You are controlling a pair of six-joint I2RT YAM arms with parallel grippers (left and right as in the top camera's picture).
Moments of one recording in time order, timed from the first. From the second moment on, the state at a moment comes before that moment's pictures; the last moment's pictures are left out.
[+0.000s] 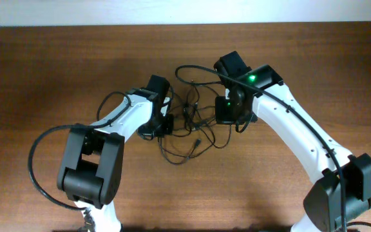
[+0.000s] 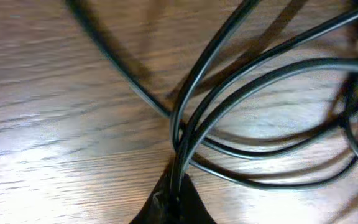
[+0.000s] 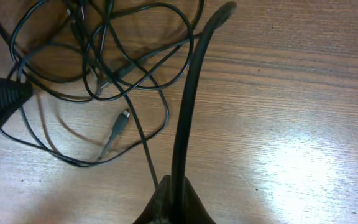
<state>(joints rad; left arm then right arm) -0.31 1.95 1.24 -0.81 0.07 -0.23 0.48 1.79 1.59 -1.20 -0.05 0.47</state>
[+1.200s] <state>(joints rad) -0.28 1.93 1.30 -0.89 0.07 -0.26 0.48 1.83 1.76 -1.41 0.05 0.28</state>
